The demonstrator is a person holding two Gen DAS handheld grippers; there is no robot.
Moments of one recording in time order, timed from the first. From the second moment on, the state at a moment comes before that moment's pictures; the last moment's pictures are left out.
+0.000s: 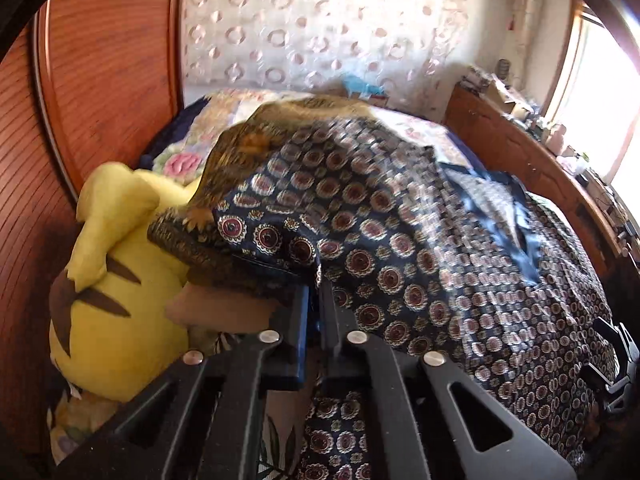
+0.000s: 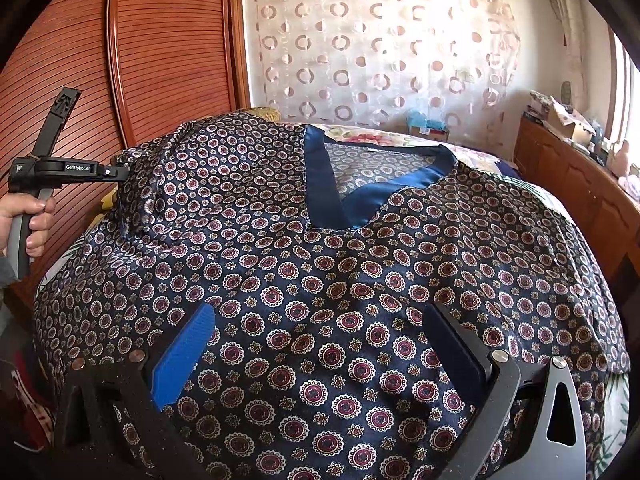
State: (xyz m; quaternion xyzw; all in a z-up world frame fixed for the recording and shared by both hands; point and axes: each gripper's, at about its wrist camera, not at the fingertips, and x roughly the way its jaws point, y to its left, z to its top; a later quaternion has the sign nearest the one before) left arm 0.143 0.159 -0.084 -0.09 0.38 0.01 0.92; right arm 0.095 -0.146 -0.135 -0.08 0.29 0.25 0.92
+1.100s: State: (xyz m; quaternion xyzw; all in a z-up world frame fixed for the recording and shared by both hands) left arm 0.161 0.072 -0.019 0.00 0.31 -0.08 0.95; right arm 0.095 -0.150 -0.137 -0.06 0.30 0.26 0.92
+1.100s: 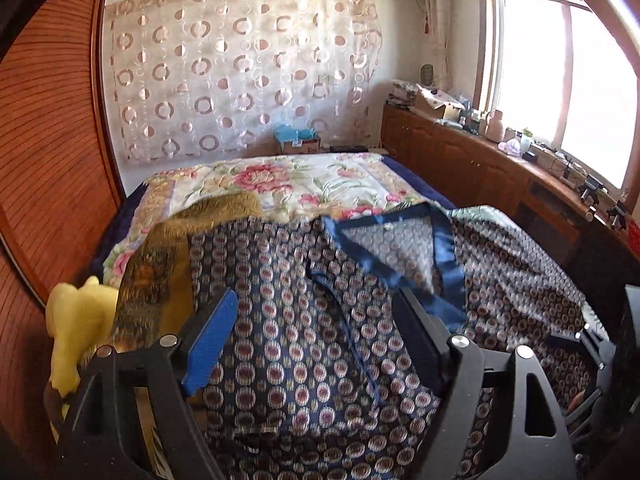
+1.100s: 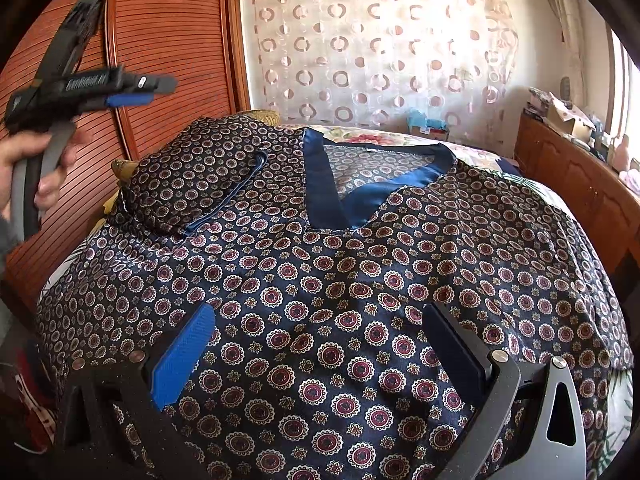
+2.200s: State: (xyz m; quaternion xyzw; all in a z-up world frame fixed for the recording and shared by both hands) left arm 0.171 -0.002 -0.125 0.04 0.43 -0.08 0.90; right arm 0.125 -0.307 -0.104 -0.06 0.32 0.11 0.94
